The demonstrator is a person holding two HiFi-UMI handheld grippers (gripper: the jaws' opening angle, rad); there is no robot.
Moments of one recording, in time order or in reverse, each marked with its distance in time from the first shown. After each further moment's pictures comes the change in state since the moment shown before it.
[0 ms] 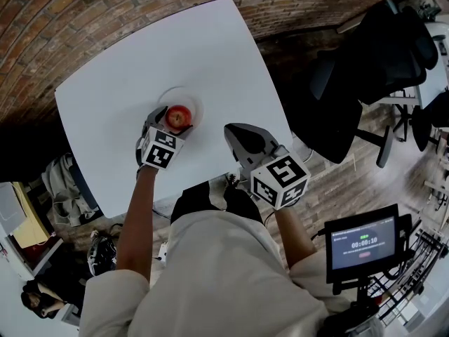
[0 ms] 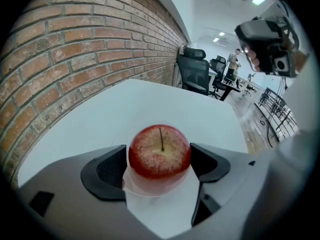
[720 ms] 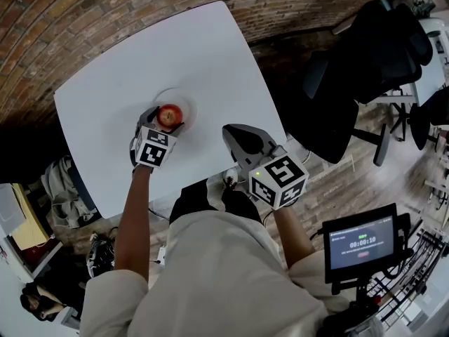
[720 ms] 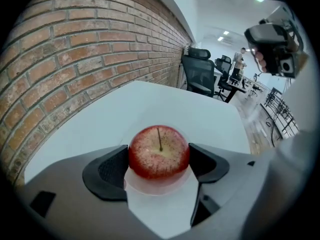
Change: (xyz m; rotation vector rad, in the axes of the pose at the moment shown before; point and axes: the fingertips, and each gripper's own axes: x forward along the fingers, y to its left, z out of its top) left arm -0.005 0.011 0.003 -0.017 -0.006 0.063; right arm -0.018 -0.003 0.001 -0.011 -0.017 -0.001
